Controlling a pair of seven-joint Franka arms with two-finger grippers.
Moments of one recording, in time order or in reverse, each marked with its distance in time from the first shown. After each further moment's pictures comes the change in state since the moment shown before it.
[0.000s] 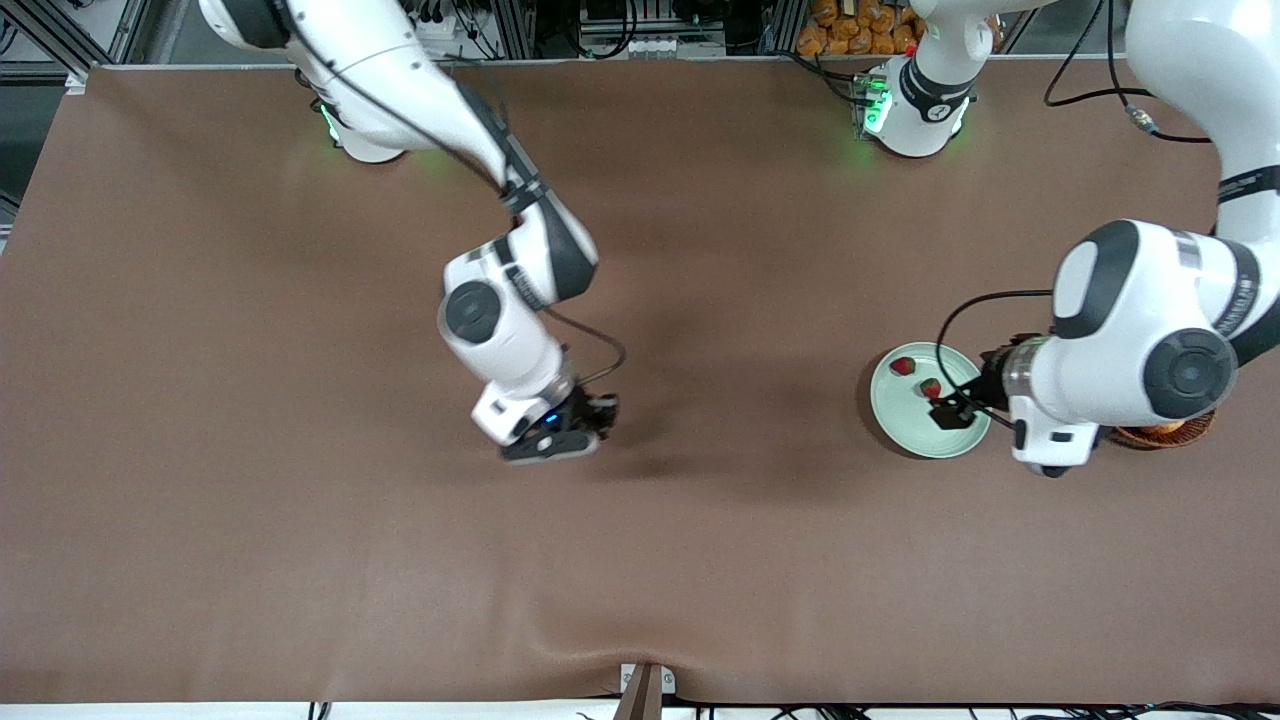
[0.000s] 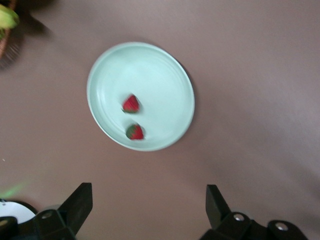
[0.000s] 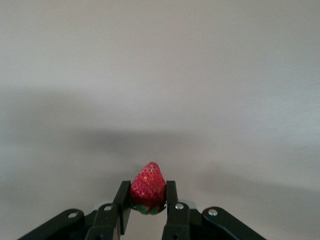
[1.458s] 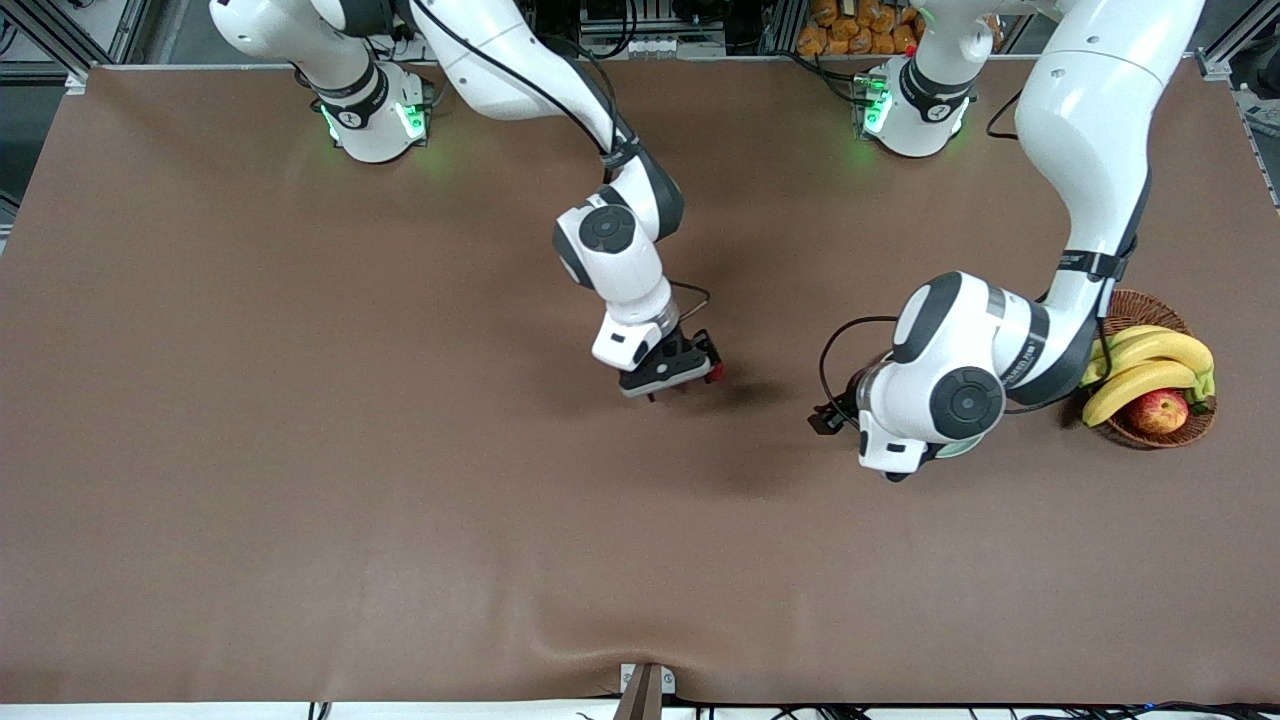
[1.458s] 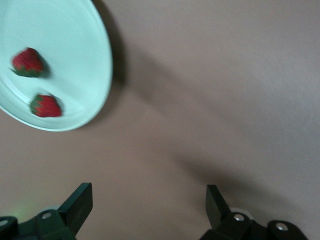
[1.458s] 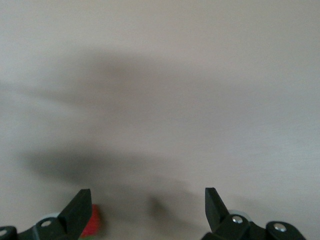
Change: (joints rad) left arm -0.161 0.163 0.000 -0.048 0.000 0.210 -0.068; right arm 0.273 0.082 -0.193 -0.005 0.003 0.086 -0.014
